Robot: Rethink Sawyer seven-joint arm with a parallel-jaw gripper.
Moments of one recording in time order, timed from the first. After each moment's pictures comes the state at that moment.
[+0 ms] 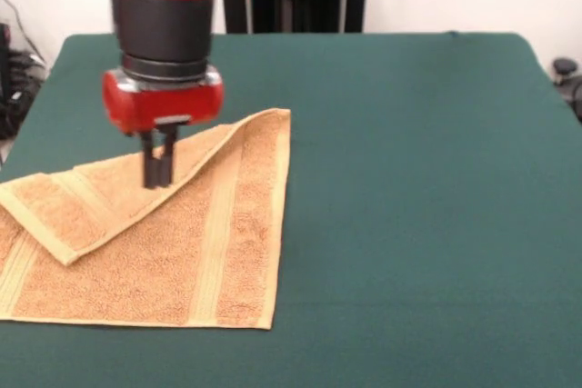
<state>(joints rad) -0.55 -0.53 0.27 1.45 -0.55 0.42 1.18</state>
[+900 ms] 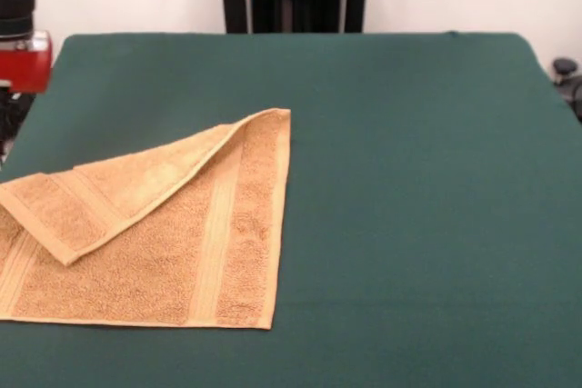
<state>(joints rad) -0.74 -0.56 0.32 1.34 -0.51 0.53 1.18</state>
